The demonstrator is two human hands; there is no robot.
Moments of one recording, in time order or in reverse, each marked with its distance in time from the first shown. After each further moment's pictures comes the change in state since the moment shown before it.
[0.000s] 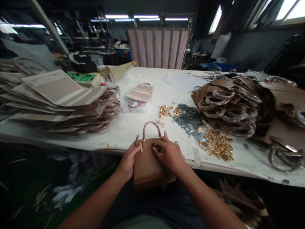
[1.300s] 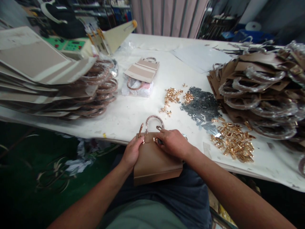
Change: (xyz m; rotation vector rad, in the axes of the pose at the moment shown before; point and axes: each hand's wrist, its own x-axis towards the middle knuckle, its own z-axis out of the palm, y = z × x) left_hand 0.035 -0.029 -0.016 0.157 0.183 -0.033; right_hand 0.048 0.039 0.012 -0.276 -0.406 -0.307
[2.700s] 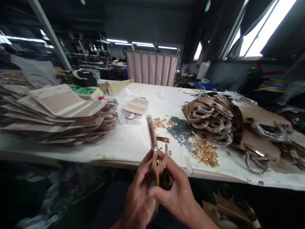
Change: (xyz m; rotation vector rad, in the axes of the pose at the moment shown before) left_hand -0.156 0.047 0.056 0.075 -0.445 0.657; right_hand -0.118 -0.131 -0.057 0.866 0.744 0.243
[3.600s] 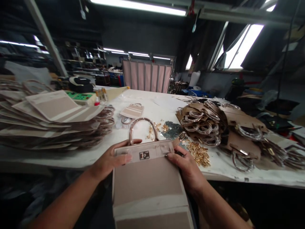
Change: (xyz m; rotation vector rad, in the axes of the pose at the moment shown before) left_hand 0.087 0.047 -0.095 0.004 -0.315 -0.361; right_hand 0.029 -0.028 -0.048 0.623 0.017 0.486
